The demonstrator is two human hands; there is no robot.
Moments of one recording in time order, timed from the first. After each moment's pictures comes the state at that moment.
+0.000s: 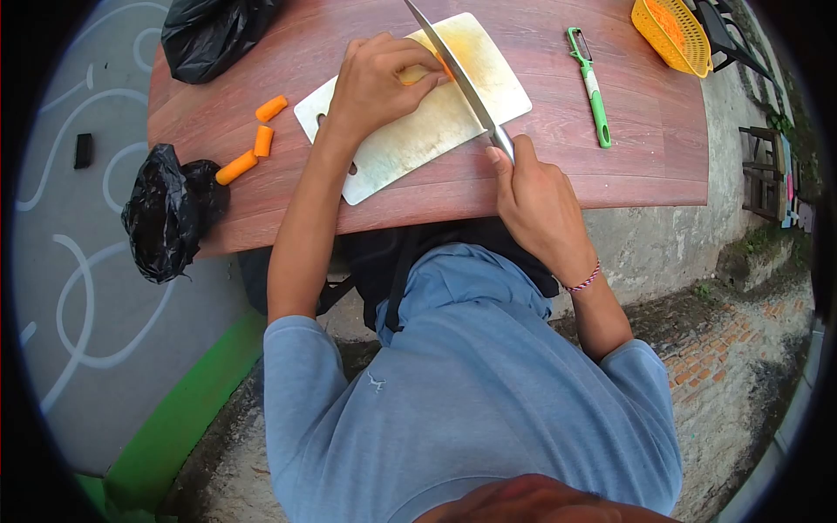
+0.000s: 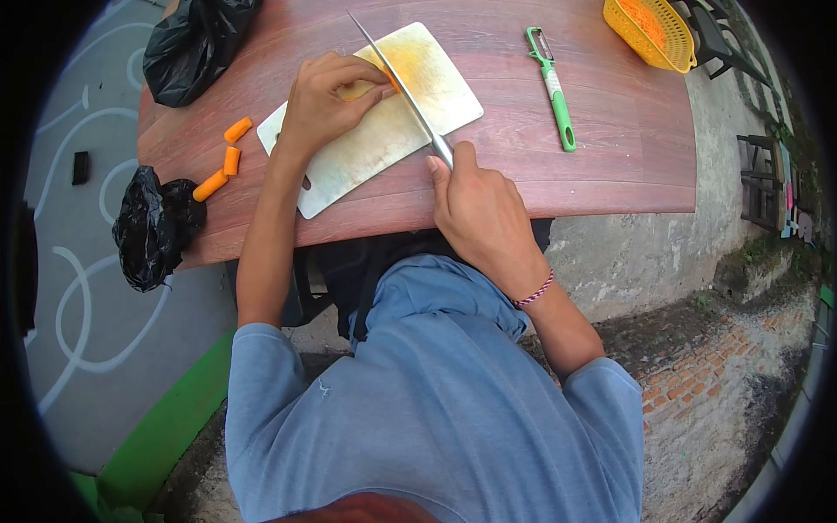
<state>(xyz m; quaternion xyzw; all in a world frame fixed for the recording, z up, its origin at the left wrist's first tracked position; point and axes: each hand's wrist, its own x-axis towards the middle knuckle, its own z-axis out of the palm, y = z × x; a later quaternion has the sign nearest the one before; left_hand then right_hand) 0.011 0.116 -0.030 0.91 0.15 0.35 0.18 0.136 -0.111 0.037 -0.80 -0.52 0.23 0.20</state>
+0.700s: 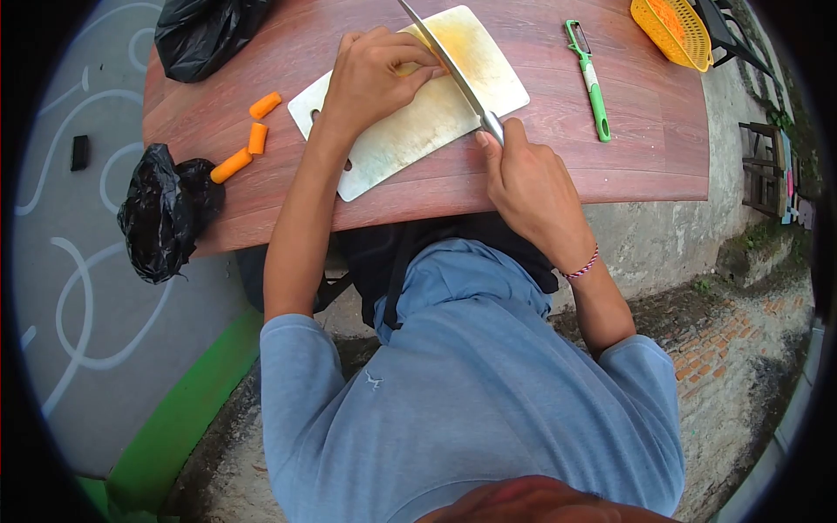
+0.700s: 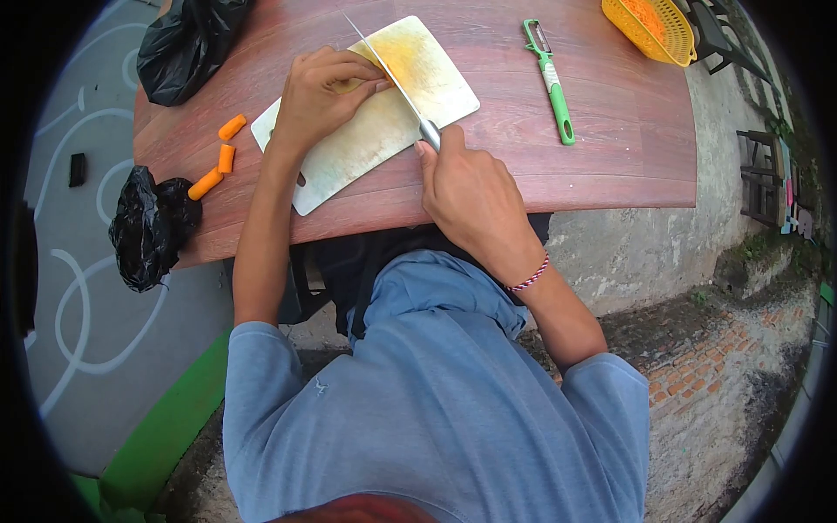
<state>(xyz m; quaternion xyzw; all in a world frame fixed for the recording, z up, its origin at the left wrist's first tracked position) 0.011 0.115 -0.031 0.91 0.16 0.34 0.17 0.139 -0.098 0.036 -0.80 -0.53 0.22 0.18</state>
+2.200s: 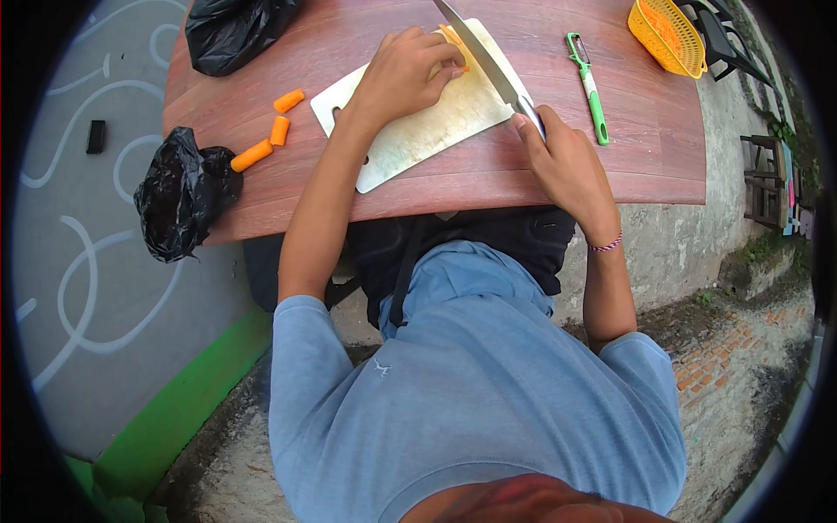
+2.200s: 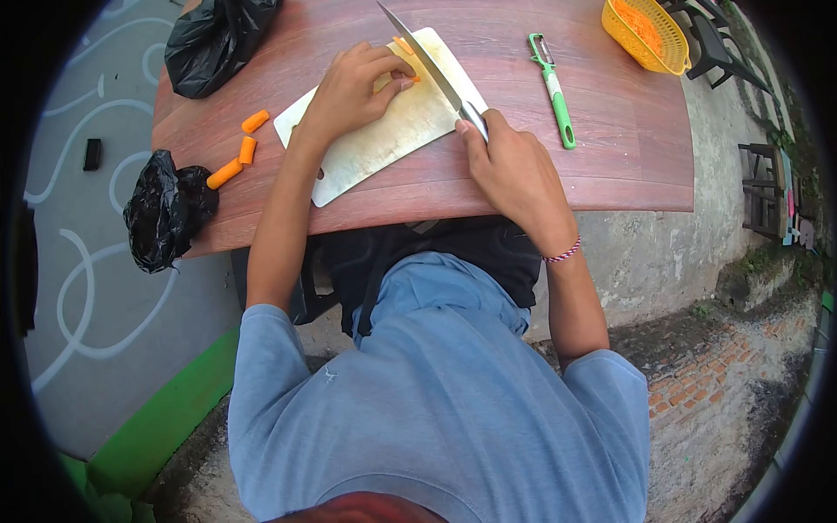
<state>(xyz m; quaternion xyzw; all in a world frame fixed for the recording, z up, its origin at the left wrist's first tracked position) 0.022 0.115 -0.027 0.93 0.14 0.29 0.16 0.173 -0.100 0.050 -0.82 -0.50 0.22 0.19</state>
